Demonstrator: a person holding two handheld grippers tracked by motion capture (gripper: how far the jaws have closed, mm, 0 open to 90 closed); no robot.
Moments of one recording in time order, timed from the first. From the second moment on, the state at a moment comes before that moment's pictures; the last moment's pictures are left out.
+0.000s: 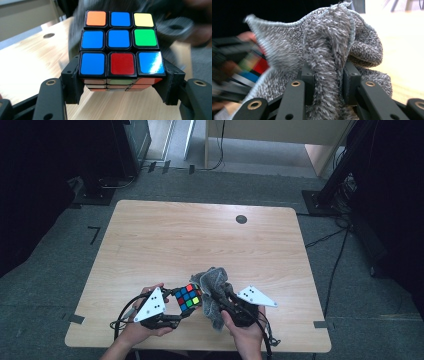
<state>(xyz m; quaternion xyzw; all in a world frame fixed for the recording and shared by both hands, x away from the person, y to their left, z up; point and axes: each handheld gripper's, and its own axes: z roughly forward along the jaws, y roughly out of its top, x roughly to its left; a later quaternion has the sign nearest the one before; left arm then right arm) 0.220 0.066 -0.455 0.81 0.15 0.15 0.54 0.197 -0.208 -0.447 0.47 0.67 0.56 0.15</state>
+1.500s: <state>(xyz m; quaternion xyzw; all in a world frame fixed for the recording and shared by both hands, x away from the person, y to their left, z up) 0.217 0.037 -0.461 0.86 0.17 0.19 0.45 0.172 -0.169 -0.425 0.36 0.73 0.51 0.27</state>
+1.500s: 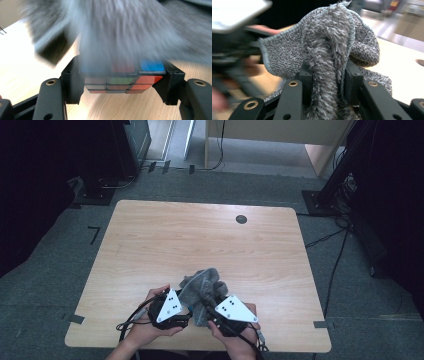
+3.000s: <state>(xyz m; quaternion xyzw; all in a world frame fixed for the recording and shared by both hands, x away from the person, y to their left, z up) 0.217 0.070 -0.442 0.79 0.15 0.15 0.58 0.190 -0.203 -0.441 0.44 0.67 0.57 0.17</state>
